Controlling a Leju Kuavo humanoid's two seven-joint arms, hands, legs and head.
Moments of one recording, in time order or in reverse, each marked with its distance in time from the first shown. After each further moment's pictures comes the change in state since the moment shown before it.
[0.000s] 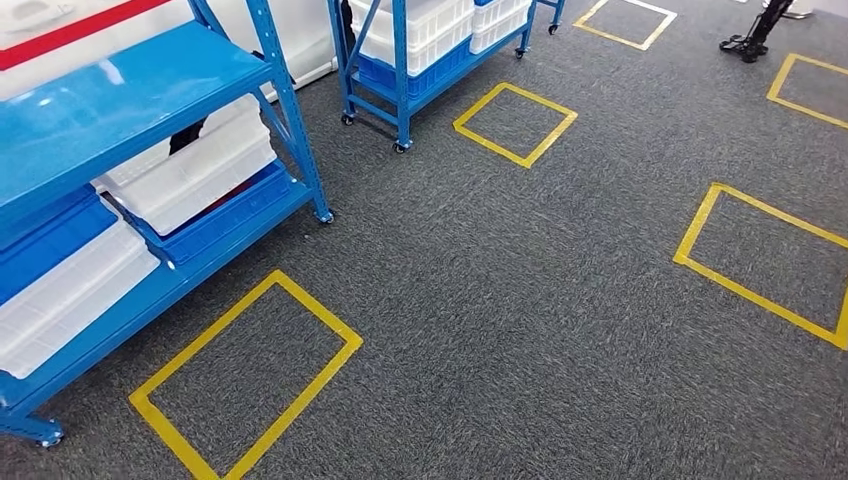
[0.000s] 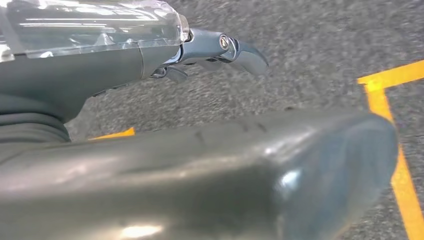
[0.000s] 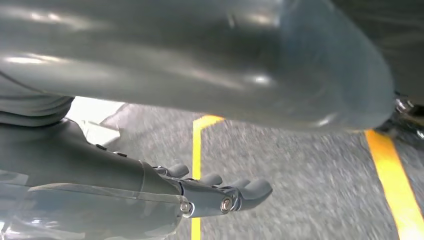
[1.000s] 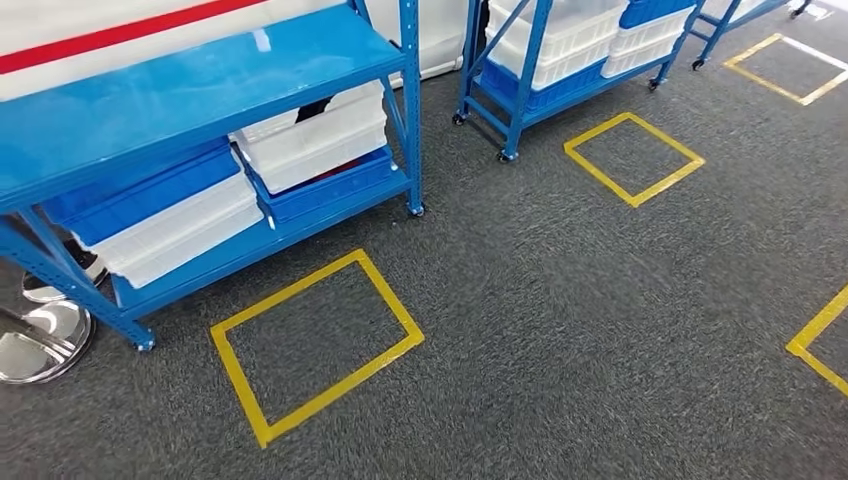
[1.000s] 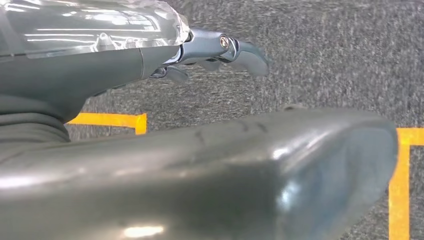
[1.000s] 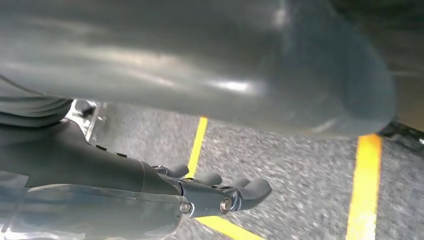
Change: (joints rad) left arm 0.009 -0.014 -0.014 0.000 -0.038 -0.002 0.005; right arm -0.005 0.008 0.000 0.000 0.048 0.004 0.027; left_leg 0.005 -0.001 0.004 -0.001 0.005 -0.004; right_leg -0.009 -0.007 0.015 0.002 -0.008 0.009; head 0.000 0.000
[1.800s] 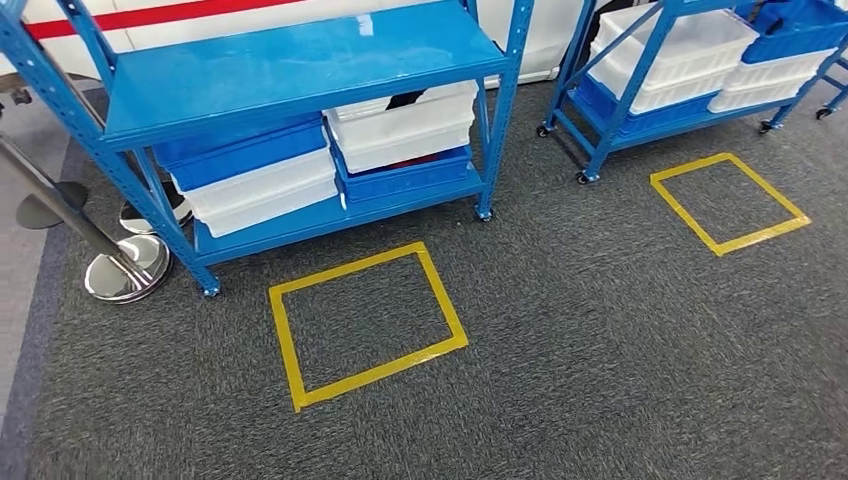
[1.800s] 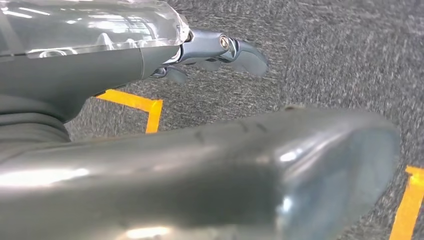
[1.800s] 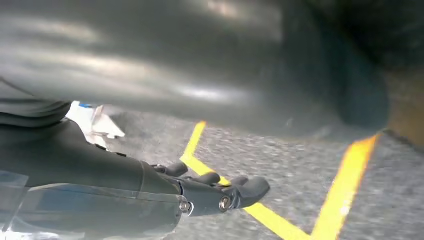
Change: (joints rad) left arm 0.002 -0.002 -0.020 0.000 -0.015 -0.034 0.000; right arm -0.001 0.002 0.000 -0.001 0.010 -0.002 0.000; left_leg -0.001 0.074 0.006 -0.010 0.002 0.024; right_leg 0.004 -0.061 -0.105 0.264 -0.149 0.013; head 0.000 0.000
